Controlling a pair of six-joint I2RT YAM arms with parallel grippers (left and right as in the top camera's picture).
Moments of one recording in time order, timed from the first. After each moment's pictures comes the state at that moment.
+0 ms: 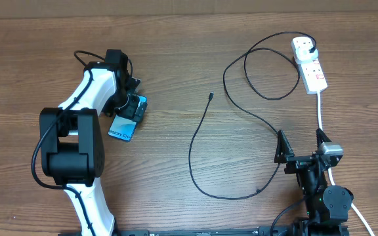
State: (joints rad) left arm -0.06 2.10 1.46 -0.94 -0.04 0.24; right arm -0.06 0.01 0.02 -0.02 -0.15 0.12
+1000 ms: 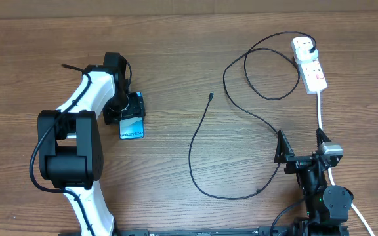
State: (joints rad) left arm -0.06 2.07 1.42 -0.94 0.07 -0.28; right arm -0.06 0.01 0.02 -0.02 -0.15 0.12
